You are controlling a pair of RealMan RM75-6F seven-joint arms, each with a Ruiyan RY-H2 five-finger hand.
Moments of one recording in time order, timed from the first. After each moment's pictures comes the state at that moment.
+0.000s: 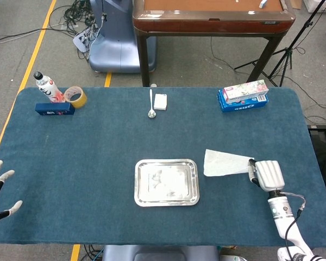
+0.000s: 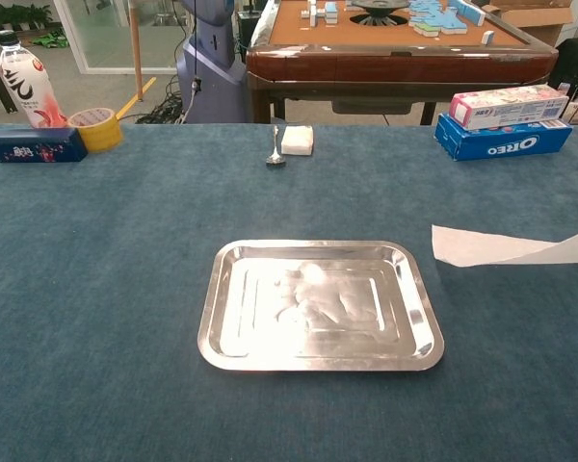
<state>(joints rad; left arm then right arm) -0.02 -1.11 -0.06 -1.57 1.47 1.54 -0.06 0.30 -1.56 0.10 -1.13 -1.41 1.26 -0.10</state>
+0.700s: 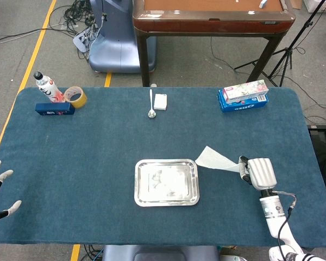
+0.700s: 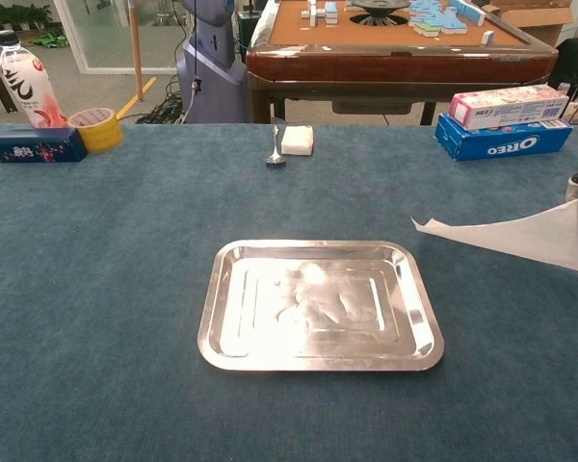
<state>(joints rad) -0.02 -1.11 -0.06 -1.57 1.47 1.55 -0.07 0.31 -1.58 0.12 -1.20 -1.44 1.32 -0.09</state>
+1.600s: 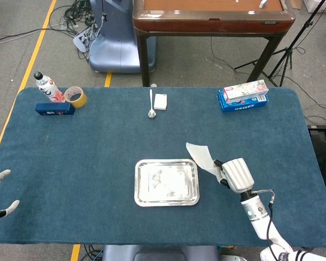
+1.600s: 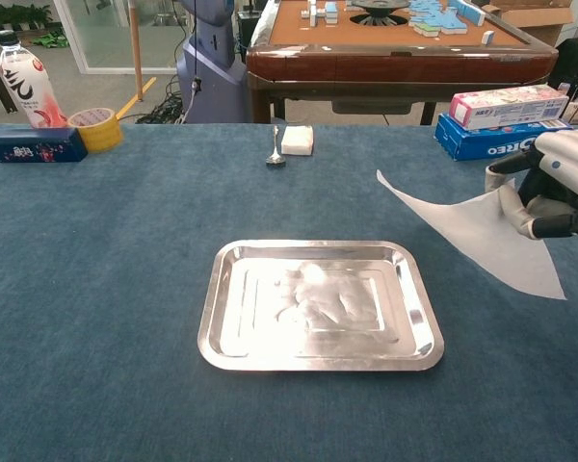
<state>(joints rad) -0.02 -1.10 -0.07 -1.57 1.46 1.55 -0.07 0.38 -1.56 0.09 -1.39 -1.57 1.32 -0.18</state>
